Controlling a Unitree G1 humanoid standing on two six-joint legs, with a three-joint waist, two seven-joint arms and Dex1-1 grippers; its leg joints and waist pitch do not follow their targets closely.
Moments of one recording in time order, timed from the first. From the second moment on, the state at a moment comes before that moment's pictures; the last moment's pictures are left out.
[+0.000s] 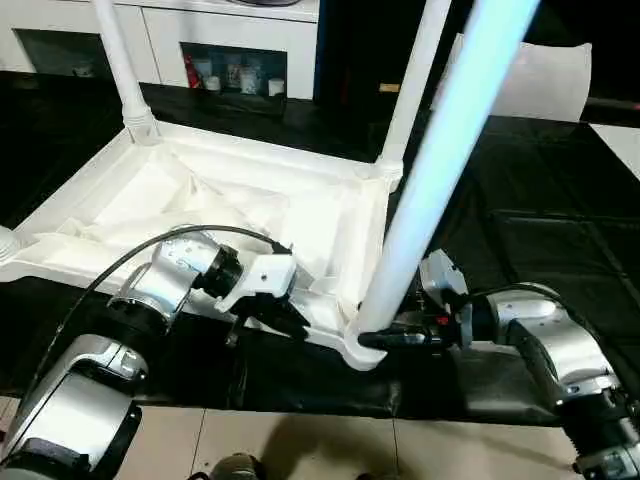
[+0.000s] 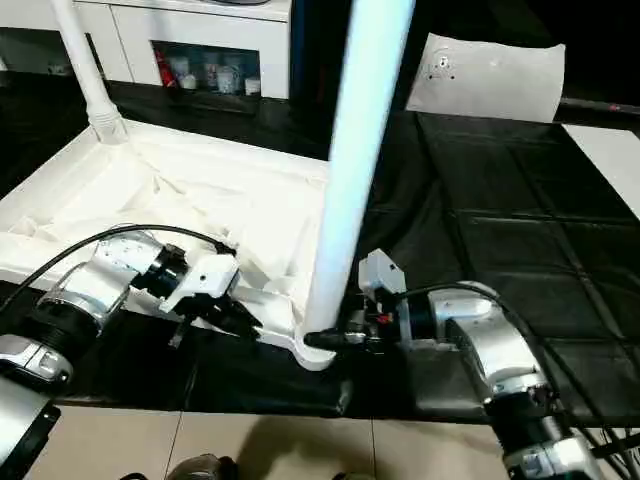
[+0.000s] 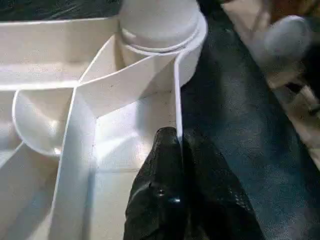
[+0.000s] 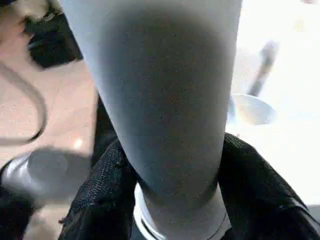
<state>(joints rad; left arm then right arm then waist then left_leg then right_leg) -0.73 0.42 -0.37 0.75 0.04 -0.18 -1.52 -0.32 -0.41 0.17 0.20 0.28 0.28 1.23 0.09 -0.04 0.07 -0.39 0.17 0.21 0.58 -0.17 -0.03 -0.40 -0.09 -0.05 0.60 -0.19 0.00</state>
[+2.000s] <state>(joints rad) -0.72 0.43 -0.36 0.71 0.06 -0.14 -1.46 -0.29 -0.45 0.10 0.14 0.31 0.23 1.18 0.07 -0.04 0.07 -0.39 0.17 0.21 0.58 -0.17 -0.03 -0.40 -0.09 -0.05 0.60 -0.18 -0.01</state>
